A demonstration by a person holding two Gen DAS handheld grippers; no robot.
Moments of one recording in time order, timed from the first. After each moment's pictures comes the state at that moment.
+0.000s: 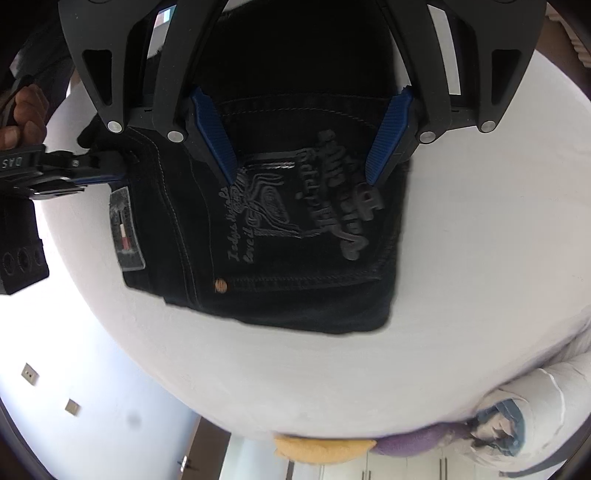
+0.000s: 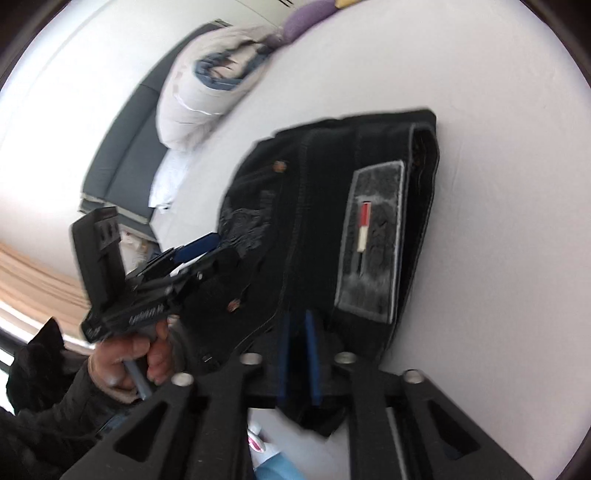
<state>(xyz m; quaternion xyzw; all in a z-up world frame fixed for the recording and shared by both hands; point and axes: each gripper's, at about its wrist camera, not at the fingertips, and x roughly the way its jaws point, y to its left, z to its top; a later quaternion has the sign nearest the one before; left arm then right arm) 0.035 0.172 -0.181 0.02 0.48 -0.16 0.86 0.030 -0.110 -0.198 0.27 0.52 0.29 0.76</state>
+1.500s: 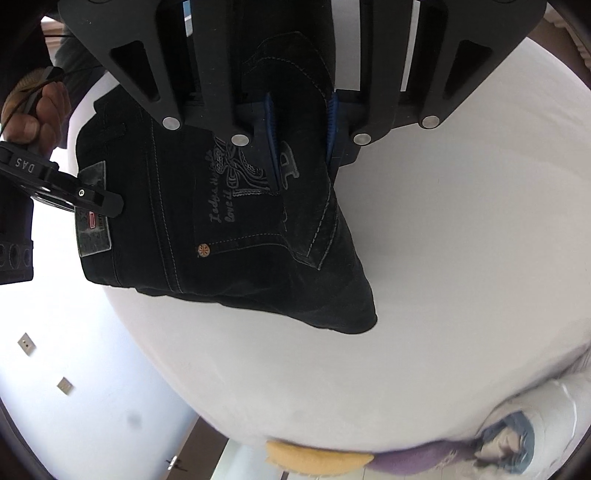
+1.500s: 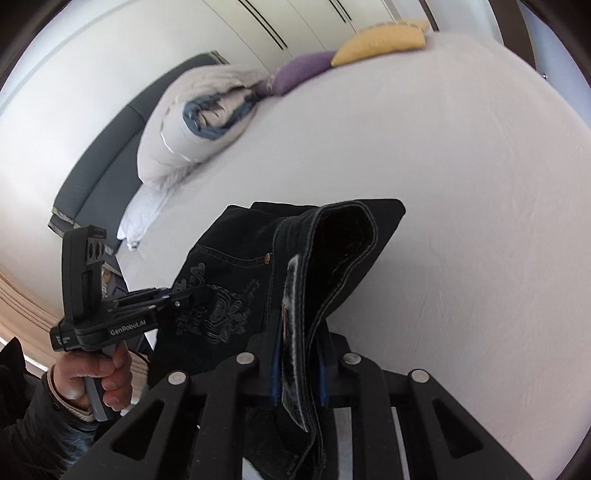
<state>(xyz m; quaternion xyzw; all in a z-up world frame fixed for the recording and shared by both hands) 0.090 0.173 -0.157 -0.02 0.52 -0.18 0.83 0.075 -0.120 -0.134 0.21 0.46 0.21 0.84</state>
